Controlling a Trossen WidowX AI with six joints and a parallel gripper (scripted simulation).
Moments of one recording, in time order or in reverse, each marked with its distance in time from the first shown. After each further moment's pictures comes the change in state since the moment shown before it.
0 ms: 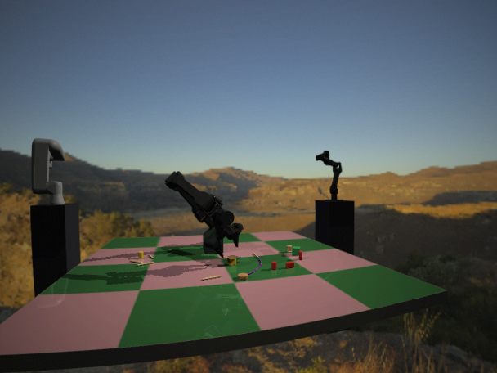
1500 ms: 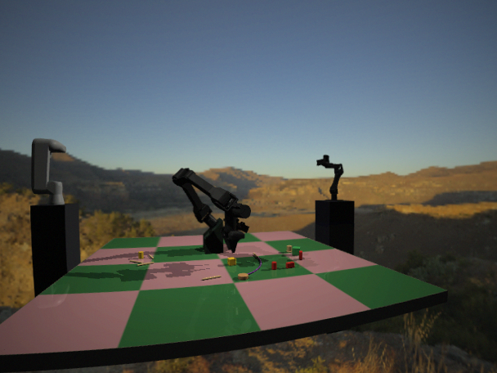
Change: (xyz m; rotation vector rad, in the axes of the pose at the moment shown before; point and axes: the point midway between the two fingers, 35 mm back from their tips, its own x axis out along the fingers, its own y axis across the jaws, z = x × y) arm 0.001 0.018 0.006 -1.138 0.224 -0.282
